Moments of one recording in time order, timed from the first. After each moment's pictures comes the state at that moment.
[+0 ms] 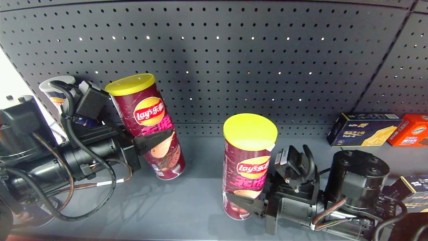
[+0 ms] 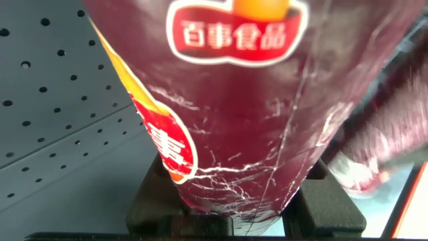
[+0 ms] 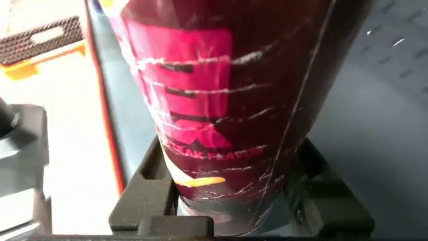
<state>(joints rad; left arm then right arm) -0.29 1.48 -0.59 -0.86 -0.48 0.01 0.80 1.75 -0.51 -1.15 0.32 -0.13</state>
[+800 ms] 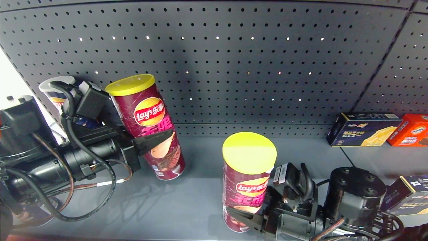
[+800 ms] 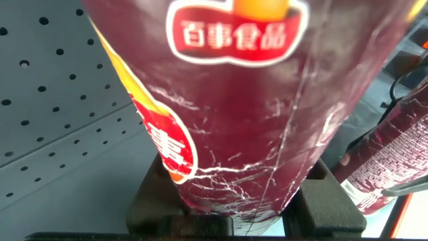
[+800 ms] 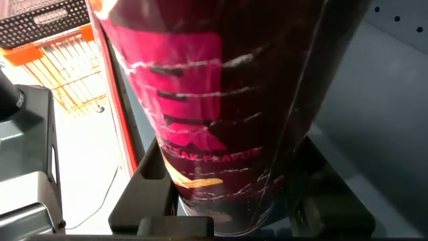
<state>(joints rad) -0.29 1.48 -0.59 -0.86 -0.48 0.01 0.83 1.81 -0.42 -1.27 0.29 -0.13</state>
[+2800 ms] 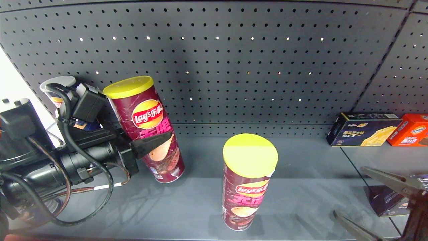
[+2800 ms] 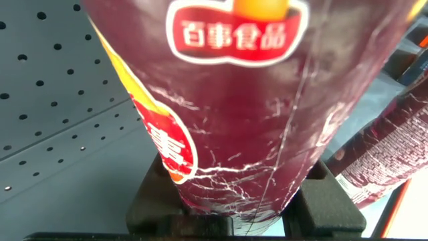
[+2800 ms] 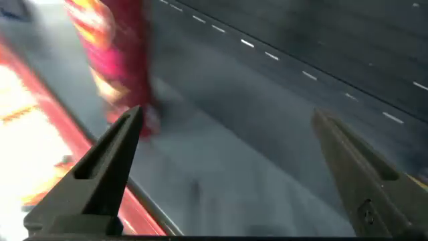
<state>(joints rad) -0.29 1.46 -0.57 -0.86 -0.48 0.01 0.72 1.02 -0.11 -0.96 -0.04 -0.24</state>
